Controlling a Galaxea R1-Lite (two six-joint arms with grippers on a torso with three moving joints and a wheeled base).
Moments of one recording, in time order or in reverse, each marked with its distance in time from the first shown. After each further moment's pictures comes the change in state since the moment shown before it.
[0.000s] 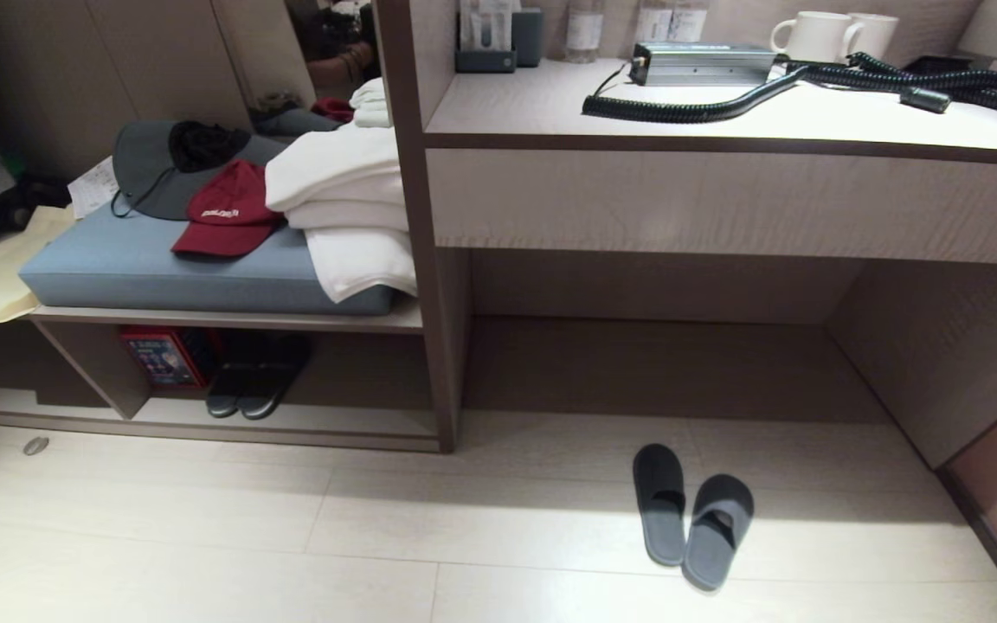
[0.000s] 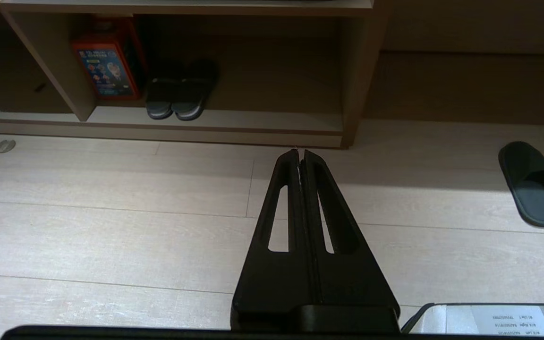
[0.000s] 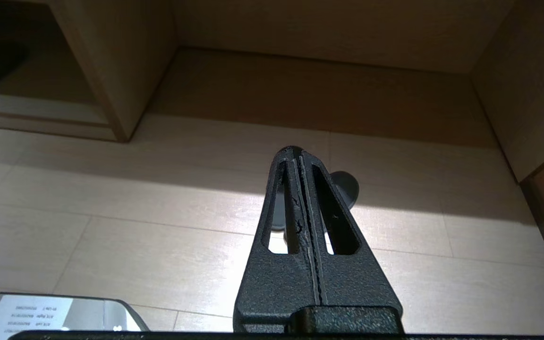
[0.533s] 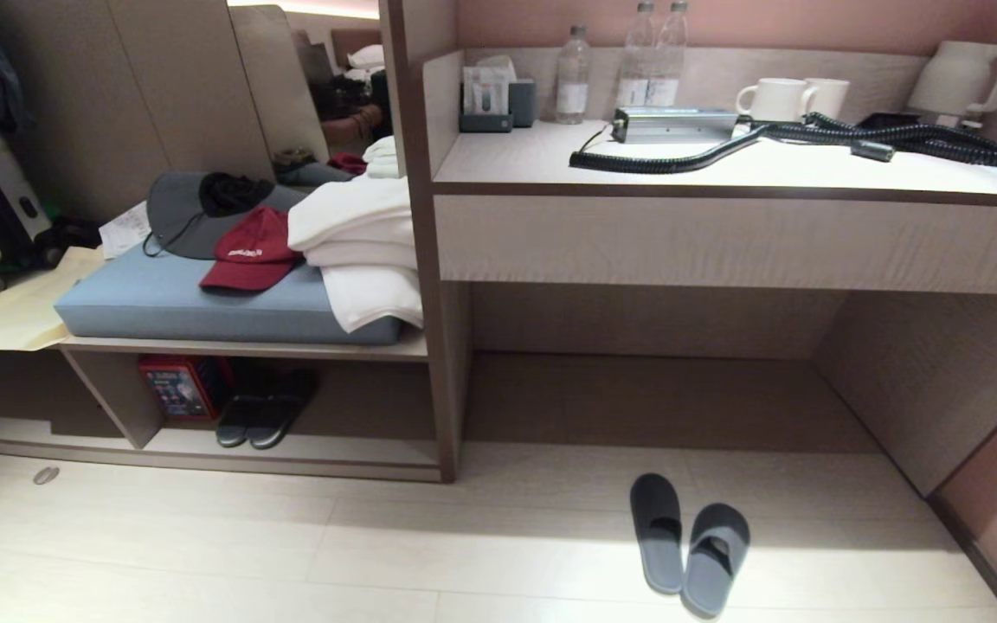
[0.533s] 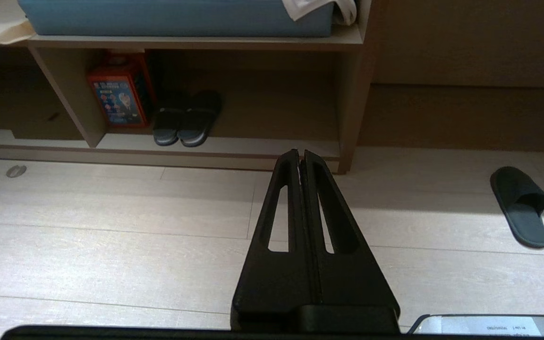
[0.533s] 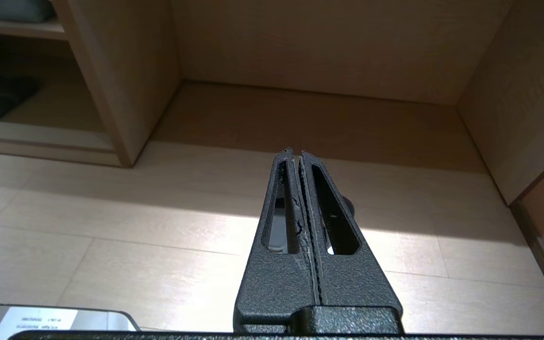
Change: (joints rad) left arm 0.000 0.000 0.000 0.000 0.000 0.000; right arm 0.000 0.000 0.000 0.001 0.000 0.000
